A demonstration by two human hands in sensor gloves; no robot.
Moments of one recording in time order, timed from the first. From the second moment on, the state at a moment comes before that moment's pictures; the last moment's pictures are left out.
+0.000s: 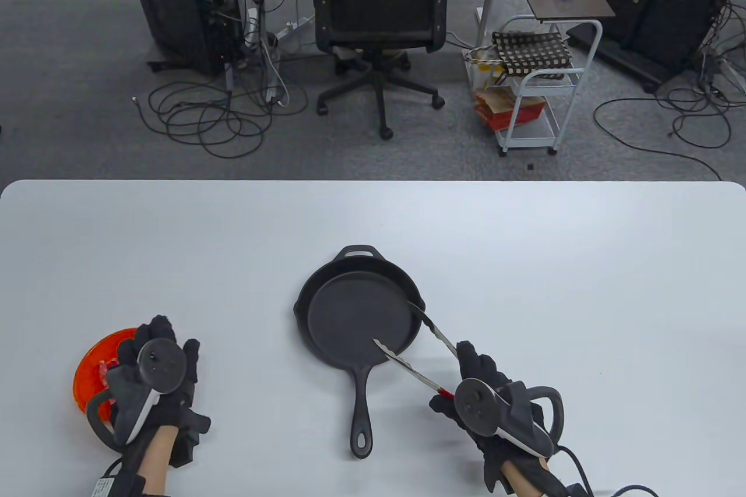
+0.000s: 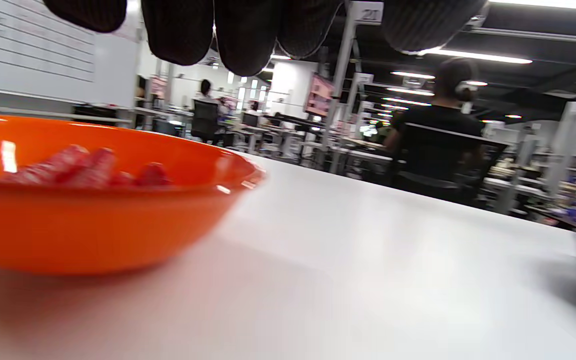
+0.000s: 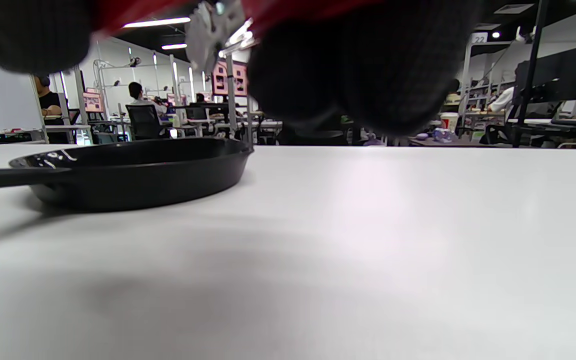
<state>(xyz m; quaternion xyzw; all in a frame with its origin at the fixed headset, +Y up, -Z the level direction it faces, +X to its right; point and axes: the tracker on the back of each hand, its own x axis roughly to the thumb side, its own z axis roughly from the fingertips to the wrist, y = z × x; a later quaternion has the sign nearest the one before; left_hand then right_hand) -0.354 -0.693 -0.296 0.05 0.19 0.07 0.98 0.132 -0.714 -0.258 0.09 -0.04 0.99 0.05</state>
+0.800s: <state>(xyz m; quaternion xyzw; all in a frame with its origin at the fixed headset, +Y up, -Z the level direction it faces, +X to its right) -0.449 -0.728 -0.344 -0.12 0.40 -0.01 0.91 0.136 -0.715 -0.263 0.08 -0.02 1.00 0.06</state>
